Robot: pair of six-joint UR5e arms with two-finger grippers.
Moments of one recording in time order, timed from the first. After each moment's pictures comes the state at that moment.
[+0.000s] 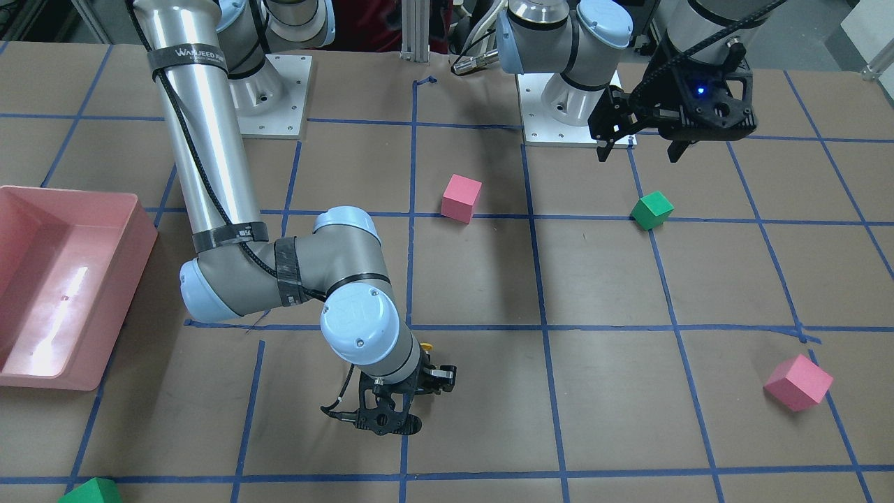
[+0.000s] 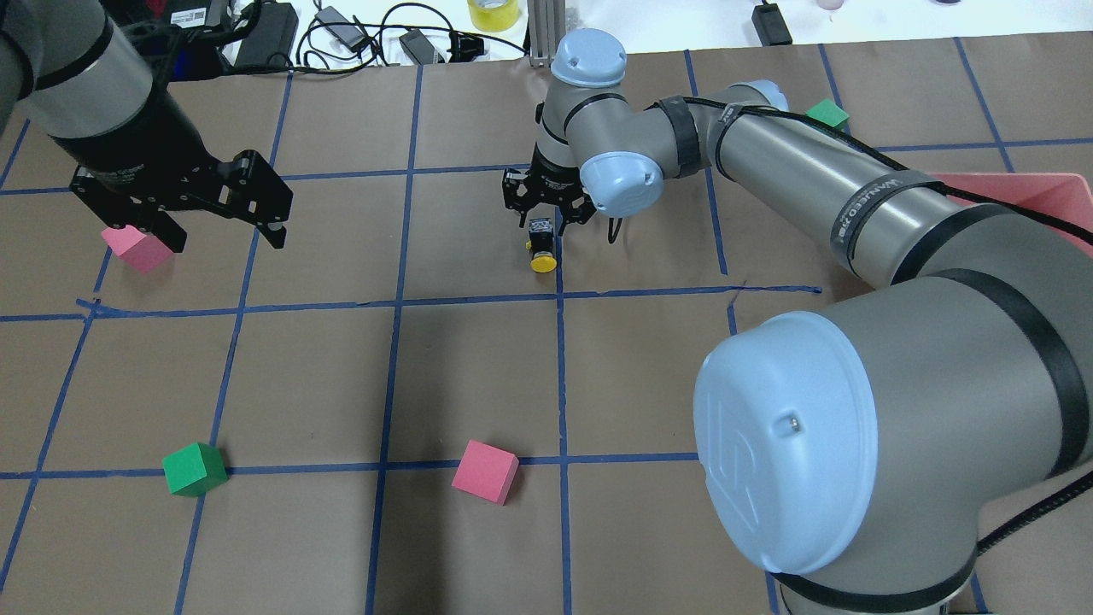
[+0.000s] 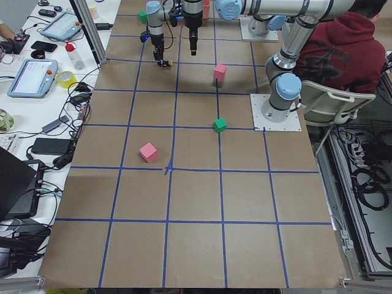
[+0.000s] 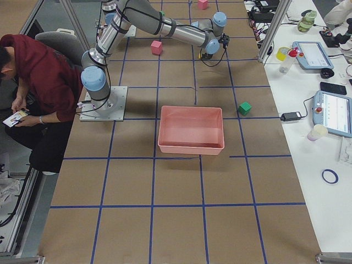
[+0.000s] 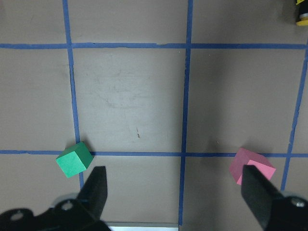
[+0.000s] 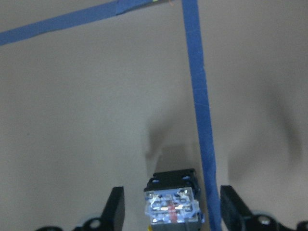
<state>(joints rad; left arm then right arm) -1.48 -1.48 -1.62 -1.64 1.59 0.08 1.85 -0.83 1.32 -2.12 -1.35 0.44</state>
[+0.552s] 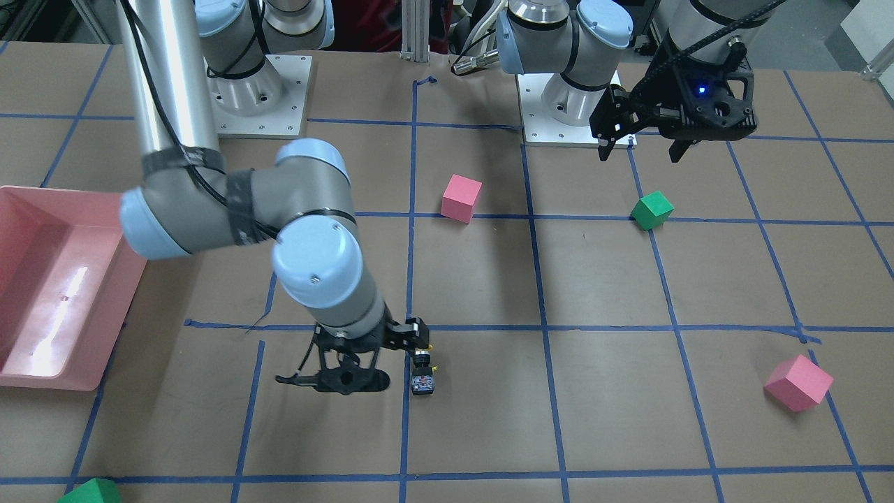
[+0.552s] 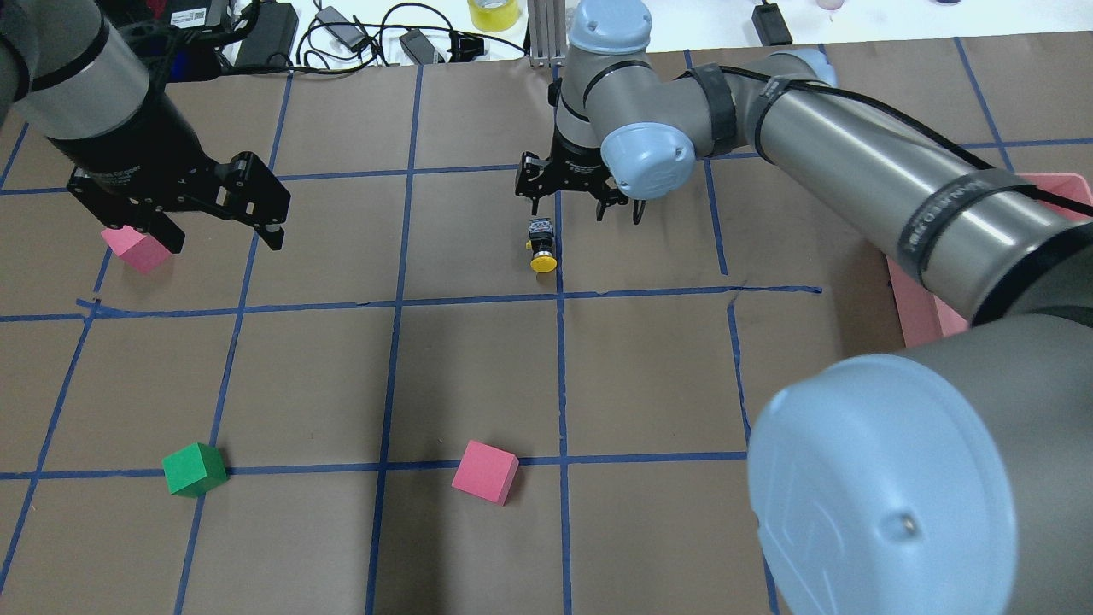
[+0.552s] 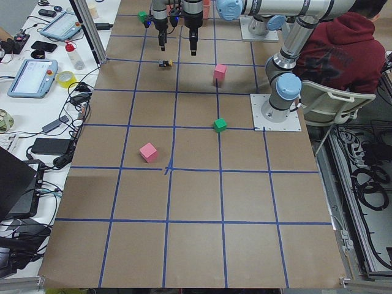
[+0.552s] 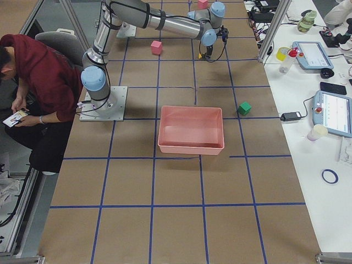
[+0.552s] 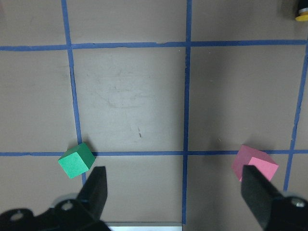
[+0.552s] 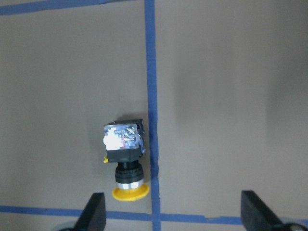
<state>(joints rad) -1.48 -1.48 -1.62 -1.64 1.59 0.09 1.79 -1.03 1.44 -1.98 -1.43 0.23</state>
